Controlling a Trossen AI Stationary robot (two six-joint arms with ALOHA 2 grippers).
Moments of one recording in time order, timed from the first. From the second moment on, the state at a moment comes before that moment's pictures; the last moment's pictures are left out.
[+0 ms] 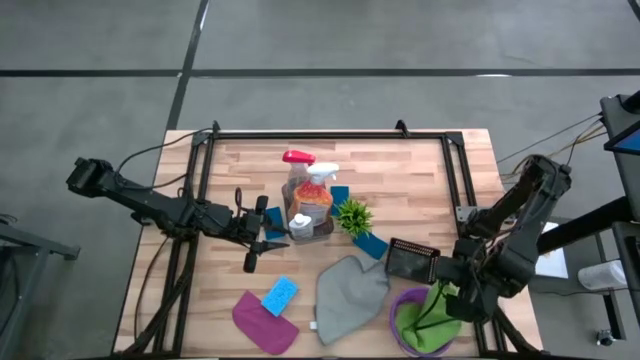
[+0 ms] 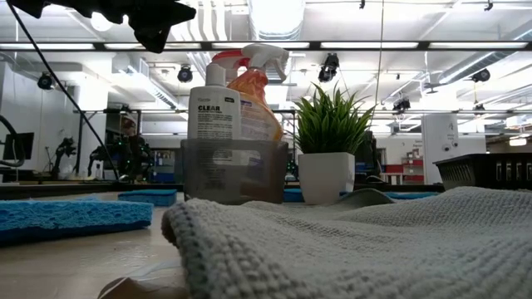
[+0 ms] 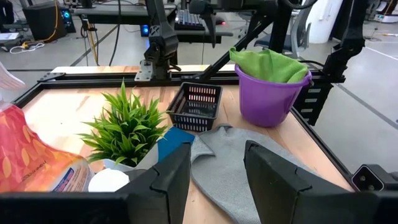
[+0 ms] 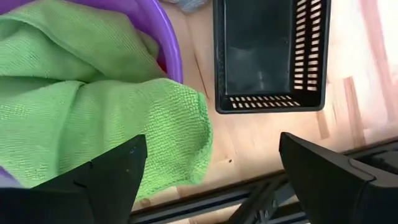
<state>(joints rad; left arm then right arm) -0.31 1.03 0.56 0.21 -0.18 -0.08 0.97 1.34 1.22 -1.32 0.13 1.32</state>
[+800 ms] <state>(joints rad) -0.31 1.03 0.56 0.21 -0.18 -0.08 0.97 1.38 1.27 -1.28 0.11 1.18</state>
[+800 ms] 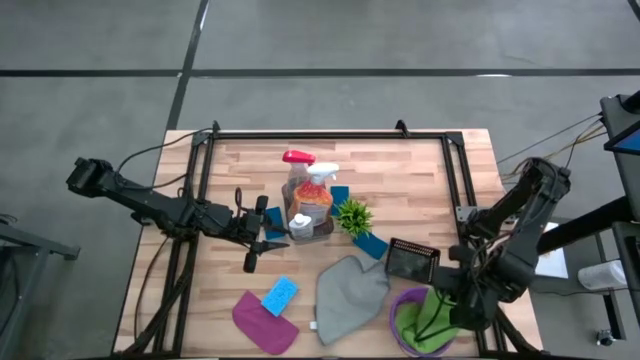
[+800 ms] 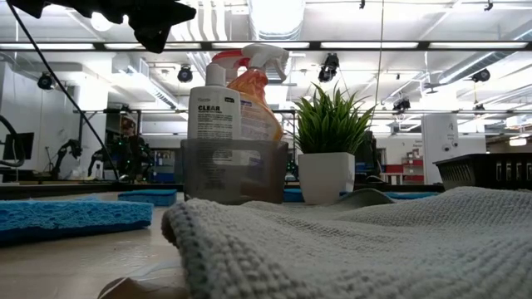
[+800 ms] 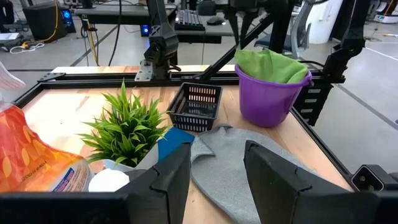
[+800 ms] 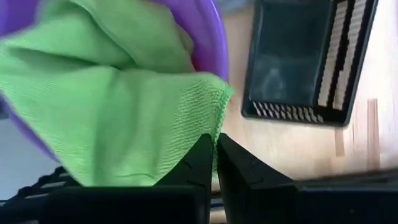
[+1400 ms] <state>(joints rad) -0.31 1.03 0.56 0.21 -0.18 -0.08 0.94 1.60 1.42 -1.13 0.17 0.92</state>
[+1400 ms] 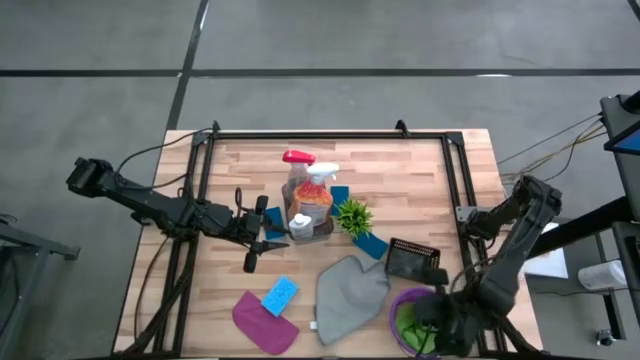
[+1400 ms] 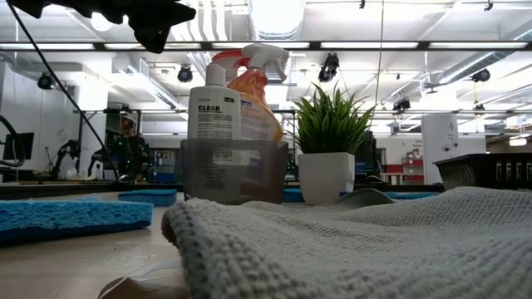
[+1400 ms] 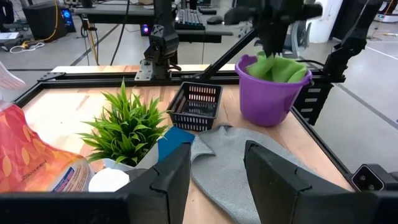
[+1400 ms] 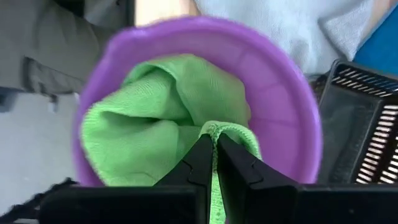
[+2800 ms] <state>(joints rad) -0.31 1.03 0.56 0.19 -0.20 -0.08 0.92 1.75 1.62 -1.35 0.20 1.02</state>
